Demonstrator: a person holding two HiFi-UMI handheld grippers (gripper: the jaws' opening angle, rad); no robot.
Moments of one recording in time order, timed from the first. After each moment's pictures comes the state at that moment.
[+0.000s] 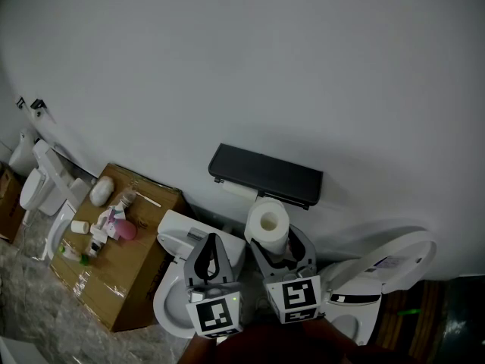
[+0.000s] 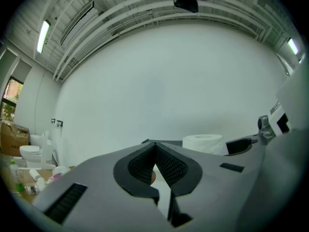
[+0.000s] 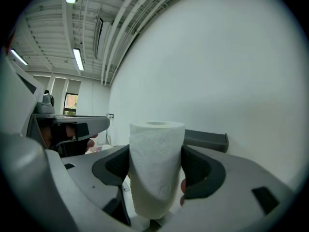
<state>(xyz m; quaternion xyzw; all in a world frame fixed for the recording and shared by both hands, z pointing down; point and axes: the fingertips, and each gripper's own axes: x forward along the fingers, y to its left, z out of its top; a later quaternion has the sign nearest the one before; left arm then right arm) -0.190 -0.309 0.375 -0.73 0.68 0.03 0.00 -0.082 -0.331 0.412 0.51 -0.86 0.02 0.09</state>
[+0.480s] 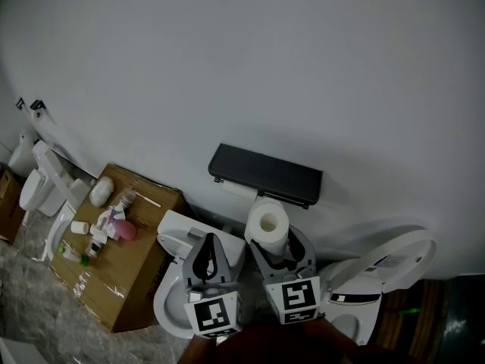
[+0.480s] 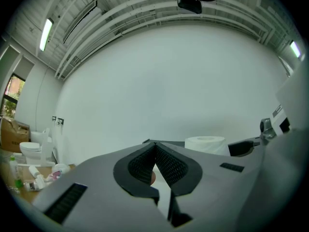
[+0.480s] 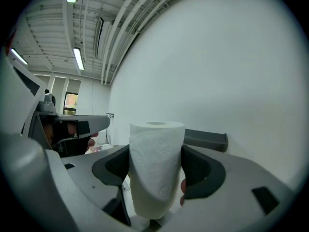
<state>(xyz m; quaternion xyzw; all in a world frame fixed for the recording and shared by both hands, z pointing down) -0.194 -0.307 0.375 -0.73 0.68 0.04 -0.01 -0.082 -0.327 0.413 0.51 -0.85 0.02 0.09</state>
